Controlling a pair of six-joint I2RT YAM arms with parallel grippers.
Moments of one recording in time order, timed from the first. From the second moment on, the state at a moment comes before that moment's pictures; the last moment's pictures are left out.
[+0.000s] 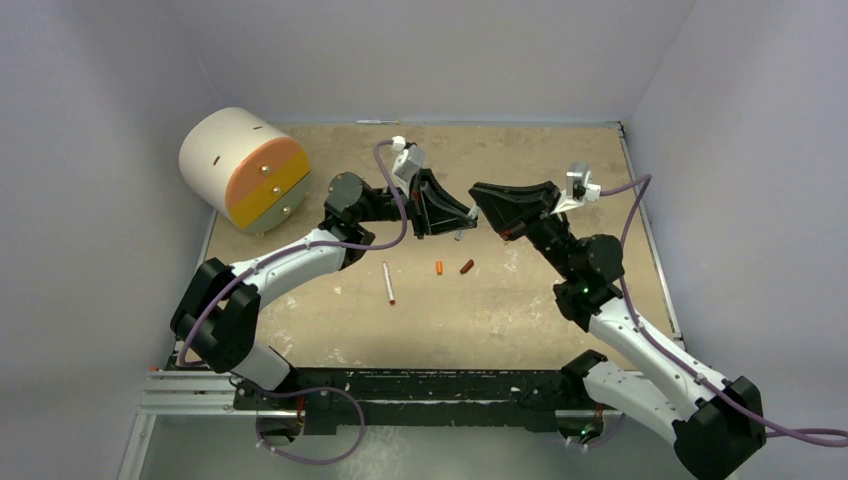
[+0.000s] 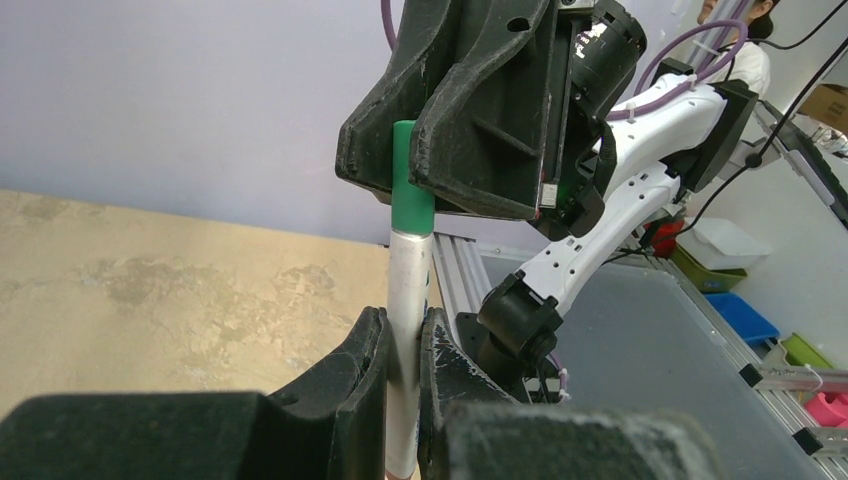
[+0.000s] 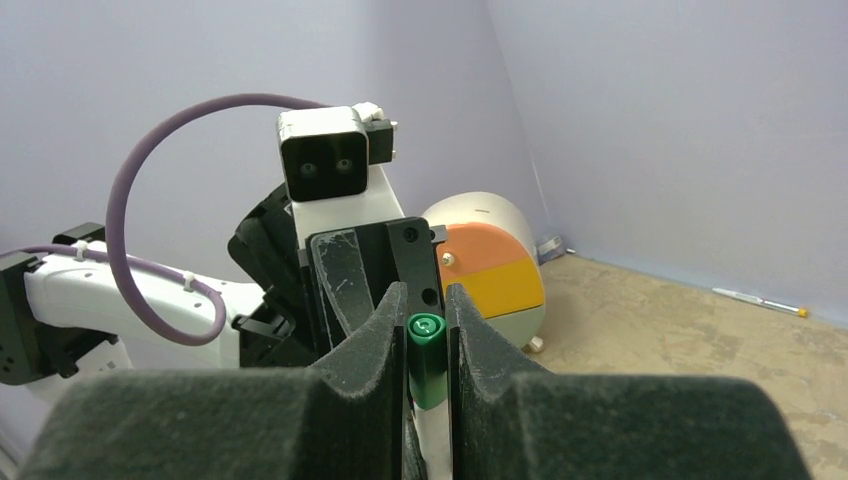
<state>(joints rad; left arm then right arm) -0.65 1.53 1.00 0.97 0.94 -0.64 0.55 0.91 0.60 0.79 -0.32 0.56</state>
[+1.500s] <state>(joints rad) -0.55 1.53 1.07 0.78 1.03 -0.51 0.67 0.99 0.70 0.58 -0.06 0.53</state>
